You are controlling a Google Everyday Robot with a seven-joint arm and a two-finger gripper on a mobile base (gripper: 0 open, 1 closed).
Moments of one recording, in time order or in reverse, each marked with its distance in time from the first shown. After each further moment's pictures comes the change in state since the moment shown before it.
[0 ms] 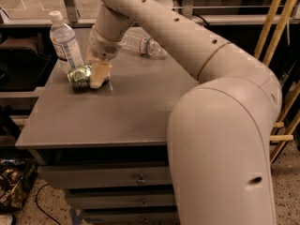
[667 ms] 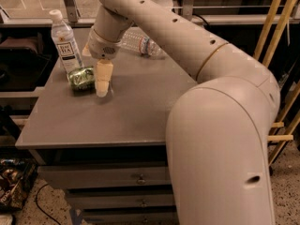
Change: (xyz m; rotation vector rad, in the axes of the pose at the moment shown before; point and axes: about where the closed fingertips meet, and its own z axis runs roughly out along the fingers) arm 0.000 0.000 0.003 -0.003 -0.001 -0.001
